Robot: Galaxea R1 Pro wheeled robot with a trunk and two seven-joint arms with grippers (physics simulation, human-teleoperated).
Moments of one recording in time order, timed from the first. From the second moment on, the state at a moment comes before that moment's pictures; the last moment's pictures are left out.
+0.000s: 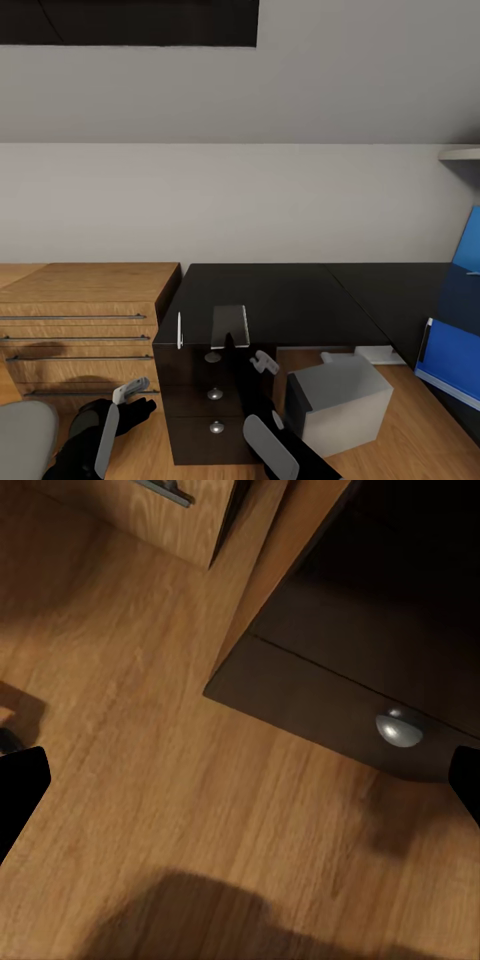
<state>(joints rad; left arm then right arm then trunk) -0.31 -0.11 0.40 -1.19 0.03 0.89 0.04 -0.45 0.15 0.75 -0.92 -1.19 -0.50 -0.12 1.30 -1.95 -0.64</state>
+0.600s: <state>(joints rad) -0.31 -0.11 0.40 -1.19 0.03 0.89 0.04 -0.45 0.16 0.75 -0.92 -1.21 -0.55 -0.13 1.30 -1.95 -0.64</state>
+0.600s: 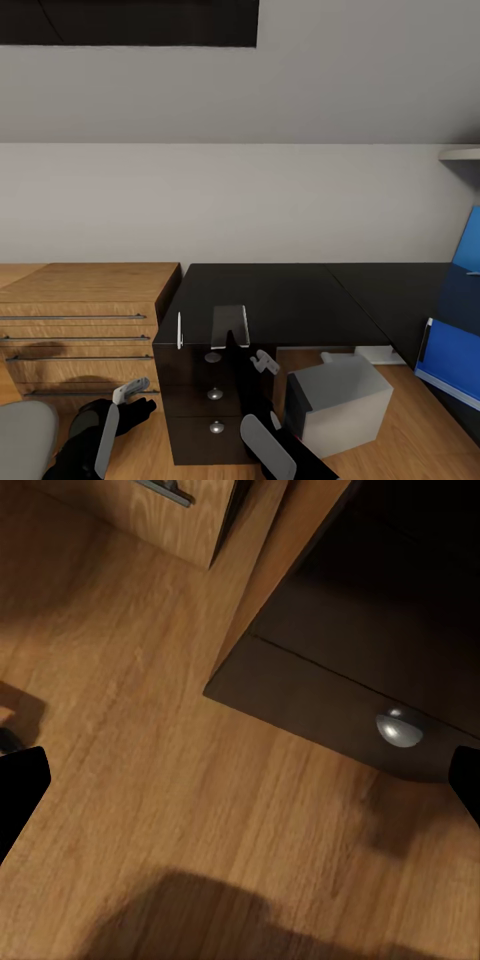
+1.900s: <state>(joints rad) -0.31 -0.11 0.40 -1.19 0.03 0.89 0.04 -0.45 0.16 0.75 -0.98 -1.54 -0.54 -0.13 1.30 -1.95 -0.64</state>
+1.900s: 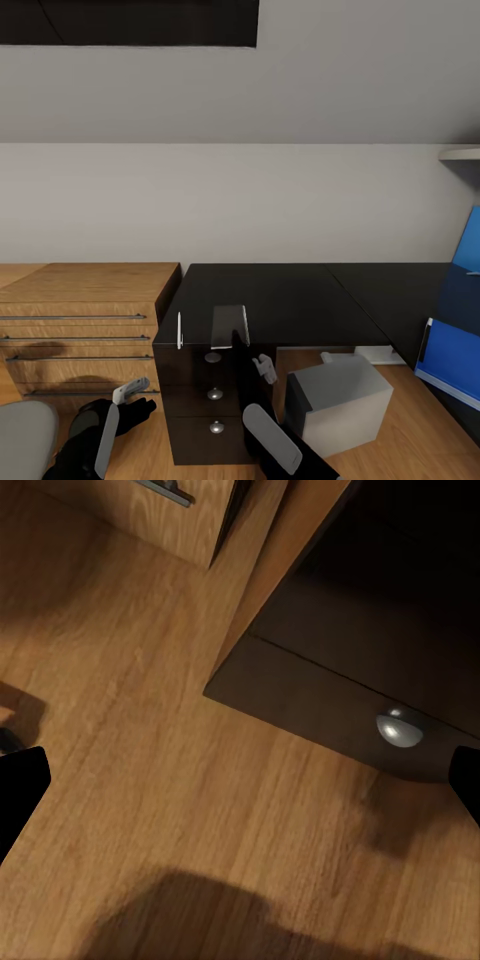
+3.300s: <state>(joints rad) -0.31 -0.11 0.40 -1.19 0.03 0.89 0.04 -0.45 0.16 0.75 -1.05 -1.71 -0.54 -0.12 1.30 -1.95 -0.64</state>
